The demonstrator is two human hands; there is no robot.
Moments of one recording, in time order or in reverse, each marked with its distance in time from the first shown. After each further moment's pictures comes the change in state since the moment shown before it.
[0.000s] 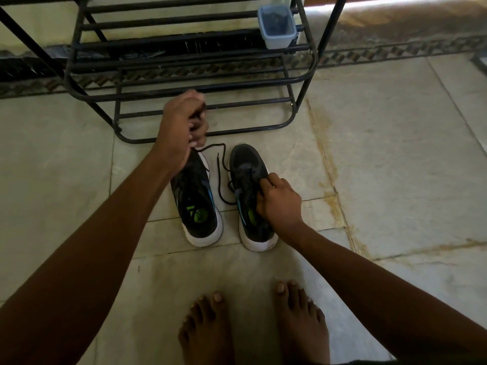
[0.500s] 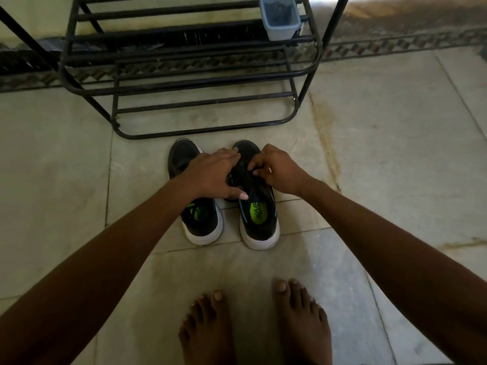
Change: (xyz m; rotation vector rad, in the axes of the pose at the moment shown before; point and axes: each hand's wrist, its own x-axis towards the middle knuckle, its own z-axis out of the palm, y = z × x) left_hand -0.015 -0.062 0.020 1.489 -0.608 -0.031; right_hand 0.080 0.026 -0.026 0.356 -0.344 -0.278
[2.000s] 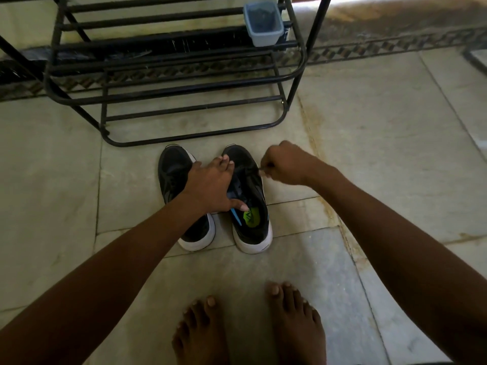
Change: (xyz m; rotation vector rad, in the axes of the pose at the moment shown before) left_hand 0.016 0.018 0.028 0.267 0.015 -0.094; right_hand -0.009 -0.016 -0.064 -0.273 -0.229 0.187
